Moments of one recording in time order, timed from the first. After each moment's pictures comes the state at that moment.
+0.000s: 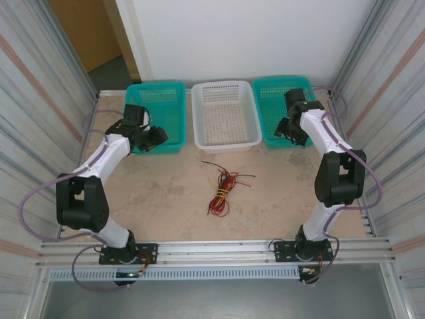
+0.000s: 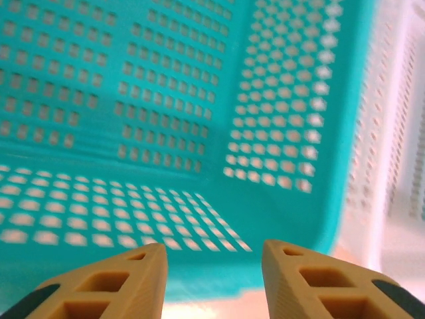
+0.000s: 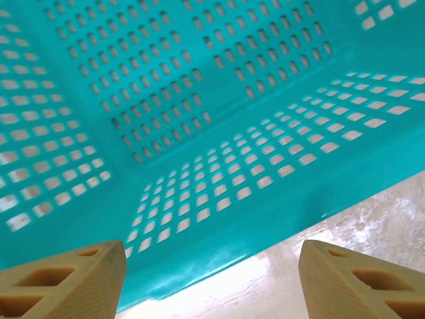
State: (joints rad) left arm -0.18 1.54 1.17 -0.59 0.23 -0.56; right arm 0.12 1.78 1.52 -1.00 0.15 0.55
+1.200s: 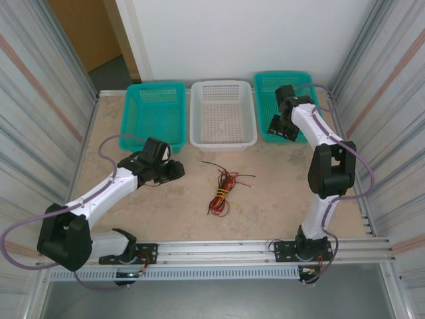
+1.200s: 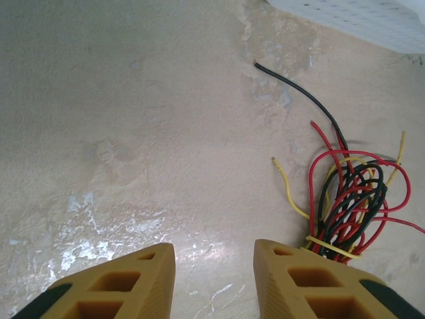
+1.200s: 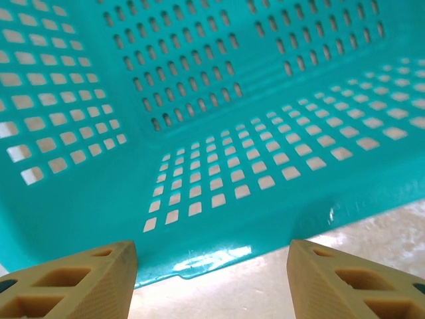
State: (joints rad) left arm -0.47 1.25 0.81 -0.55 0.19 -0.67; right arm 0.15 1.89 1.63 -1.04 0.13 0.54
